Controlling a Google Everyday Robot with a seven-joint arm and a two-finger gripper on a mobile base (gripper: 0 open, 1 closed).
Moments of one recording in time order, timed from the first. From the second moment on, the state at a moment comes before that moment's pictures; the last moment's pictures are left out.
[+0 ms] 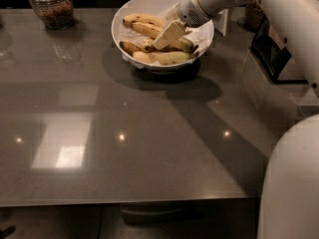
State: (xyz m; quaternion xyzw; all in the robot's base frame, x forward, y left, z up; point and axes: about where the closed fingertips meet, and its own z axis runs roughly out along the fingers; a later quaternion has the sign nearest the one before) arm 0.732 -0.021 0.928 -0.56 0.72 0.13 0.39
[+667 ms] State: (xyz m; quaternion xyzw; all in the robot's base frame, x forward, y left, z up) arm 0.741 -0.025 0.916 -0.56 0.73 0.12 0.37
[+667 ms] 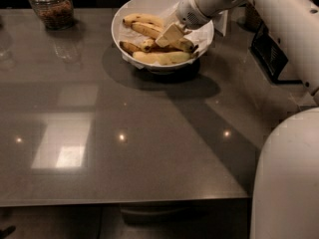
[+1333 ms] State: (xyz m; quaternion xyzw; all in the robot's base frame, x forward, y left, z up) arm 0.742 -0.032 0.903 -0.57 0.73 0.11 0.35
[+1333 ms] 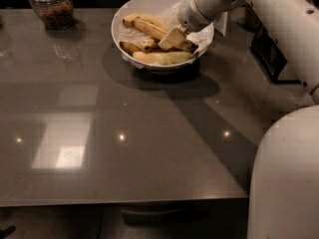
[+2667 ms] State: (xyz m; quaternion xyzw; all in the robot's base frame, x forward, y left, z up) arm 0.727 -0.030 0.939 -0.61 0.72 0.04 0.32
